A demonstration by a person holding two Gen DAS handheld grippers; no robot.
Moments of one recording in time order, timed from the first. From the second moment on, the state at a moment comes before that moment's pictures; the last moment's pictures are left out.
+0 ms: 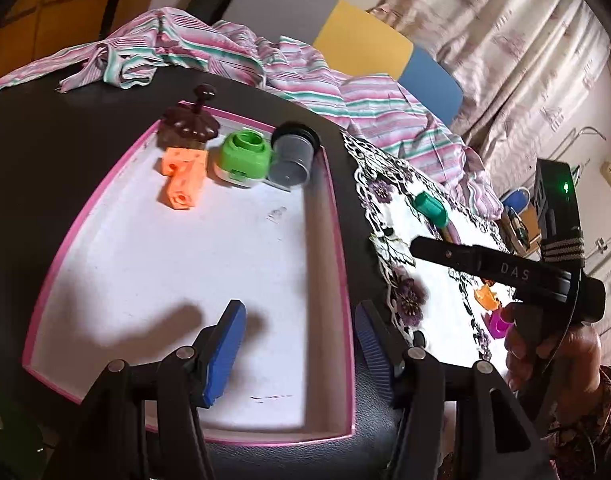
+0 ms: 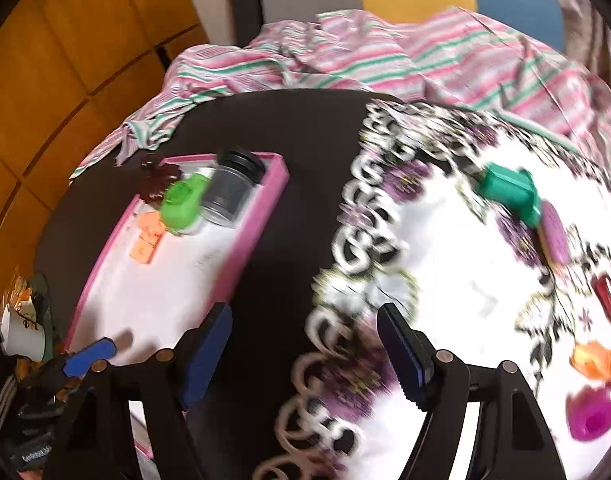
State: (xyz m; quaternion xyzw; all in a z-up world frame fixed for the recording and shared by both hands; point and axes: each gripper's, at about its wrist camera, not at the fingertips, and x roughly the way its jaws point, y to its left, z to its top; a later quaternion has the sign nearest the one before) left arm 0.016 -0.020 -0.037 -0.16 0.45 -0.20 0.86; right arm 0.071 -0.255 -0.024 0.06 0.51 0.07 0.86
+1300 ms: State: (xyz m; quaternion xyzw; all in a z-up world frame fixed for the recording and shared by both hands) left arm -0.005 -0.060 -0.027 -0.12 0.45 -0.24 0.85; right arm 0.037 -0.463 0.013 0.35 0.49 -0.03 0.80
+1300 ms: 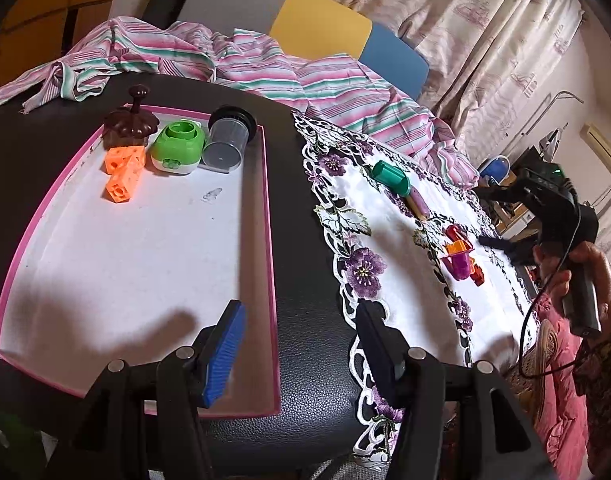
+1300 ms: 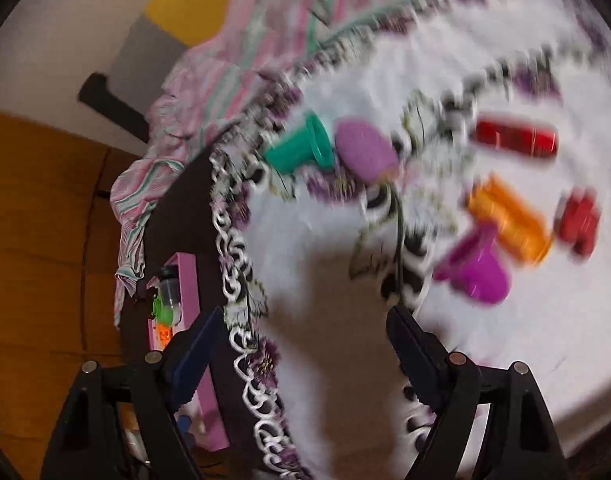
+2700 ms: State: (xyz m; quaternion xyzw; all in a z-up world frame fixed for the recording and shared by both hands) left arm -0.006 -0.105 -0.024 -0.08 0.47 -0.27 0.84; right arm 0.051 -0.506 -0.068 0.26 0.55 -0.19 0.77
